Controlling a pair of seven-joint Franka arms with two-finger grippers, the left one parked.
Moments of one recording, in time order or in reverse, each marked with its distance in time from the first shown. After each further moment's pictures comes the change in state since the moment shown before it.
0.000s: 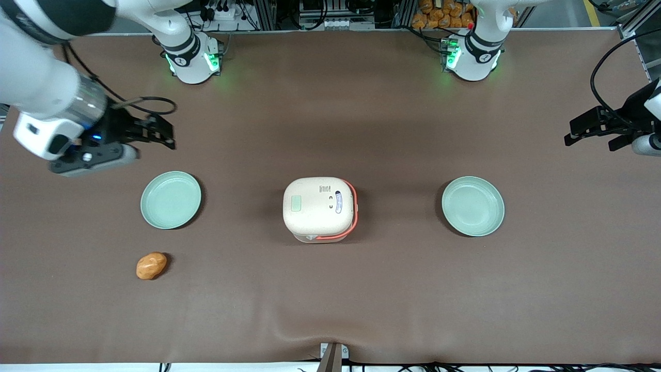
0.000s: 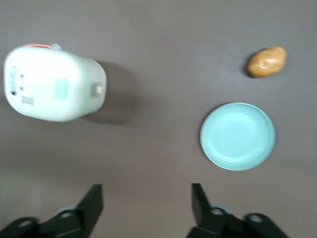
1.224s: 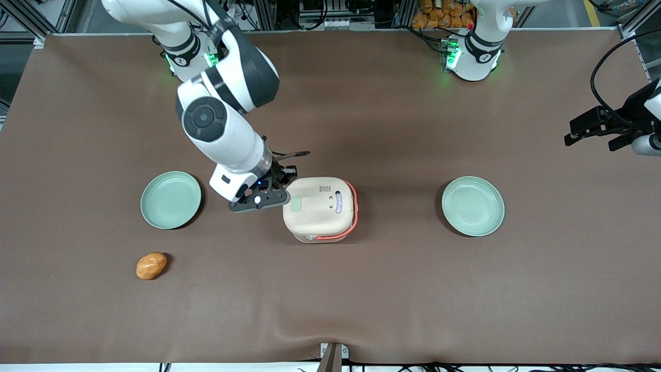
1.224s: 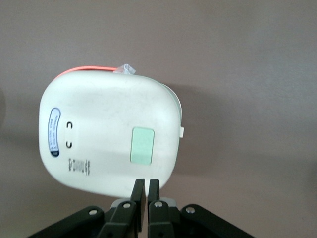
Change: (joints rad) arm 0.283 0.317 0.000 -0.008 0.032 0.414 0.248
